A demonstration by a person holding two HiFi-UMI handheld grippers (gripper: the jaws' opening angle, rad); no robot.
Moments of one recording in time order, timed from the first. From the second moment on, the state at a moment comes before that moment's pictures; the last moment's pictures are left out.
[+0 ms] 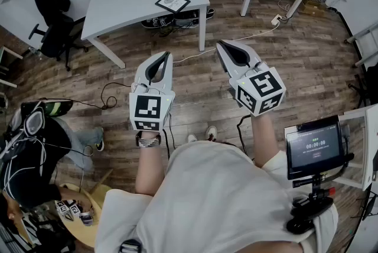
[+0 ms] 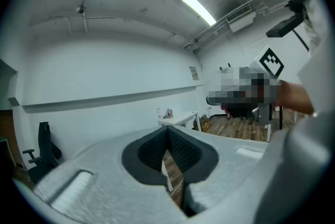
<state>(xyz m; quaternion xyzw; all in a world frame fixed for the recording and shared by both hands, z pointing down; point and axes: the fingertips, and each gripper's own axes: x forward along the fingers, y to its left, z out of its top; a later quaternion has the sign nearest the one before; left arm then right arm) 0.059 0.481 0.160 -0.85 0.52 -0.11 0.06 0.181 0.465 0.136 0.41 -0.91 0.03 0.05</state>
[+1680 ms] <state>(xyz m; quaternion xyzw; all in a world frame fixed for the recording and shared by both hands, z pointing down) -0.002 0.362 0.180 -0.84 0.52 -0.13 0.08 0.119 0.350 0.142 0.41 -0.91 0.00 0.00</state>
